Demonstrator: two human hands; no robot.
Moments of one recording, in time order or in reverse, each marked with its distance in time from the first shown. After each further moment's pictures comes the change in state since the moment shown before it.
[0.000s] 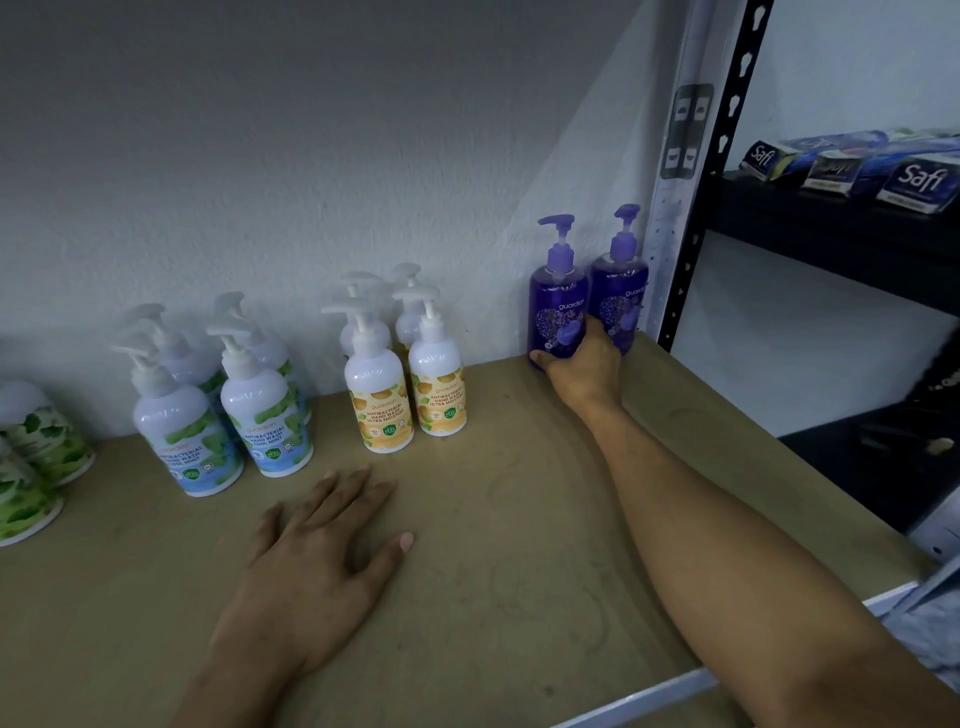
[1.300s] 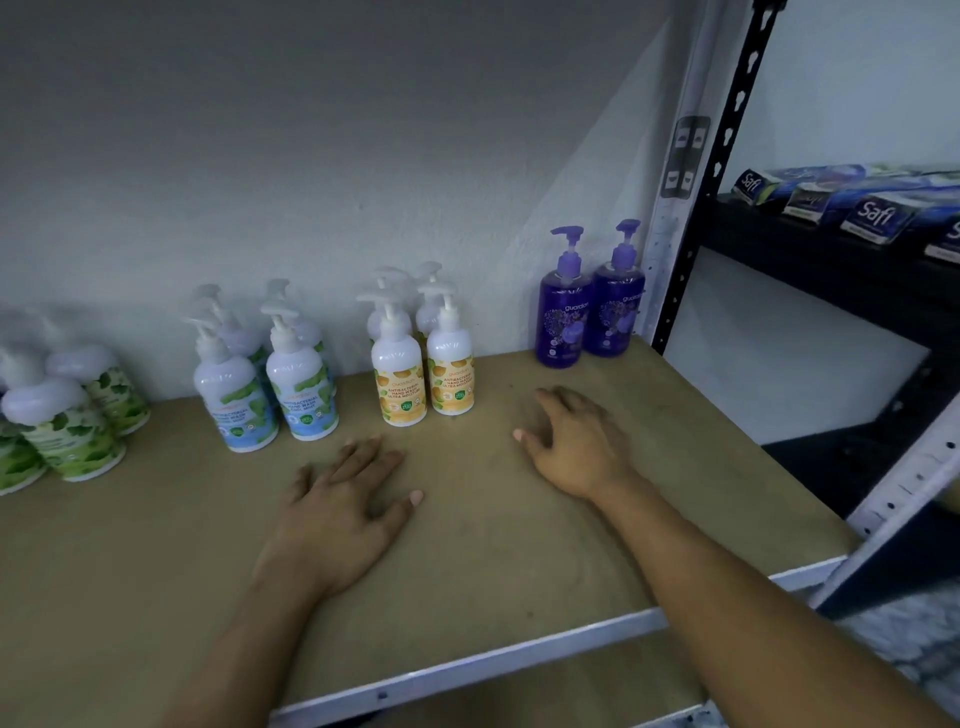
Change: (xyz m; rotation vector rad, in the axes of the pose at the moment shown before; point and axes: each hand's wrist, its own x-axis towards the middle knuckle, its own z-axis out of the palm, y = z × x) left_hand -0.005 -0.001 0.001 -0.023 -0.005 0.002; right_hand -0.110 -0.005 -0.051 -0.656 -0.430 -0.282
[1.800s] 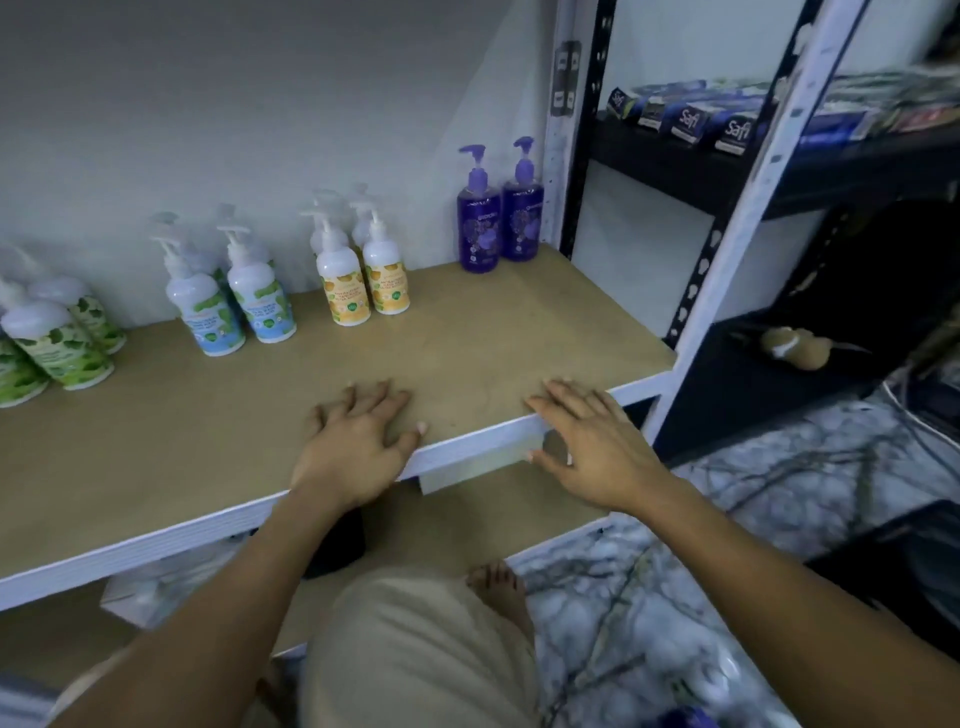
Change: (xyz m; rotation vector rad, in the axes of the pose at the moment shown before) left_hand -0.107 0.075 0.003 0.026 -0.103 0.104; right_hand -0.237 0.034 -0.071 -0.105 -0.157 -0.124
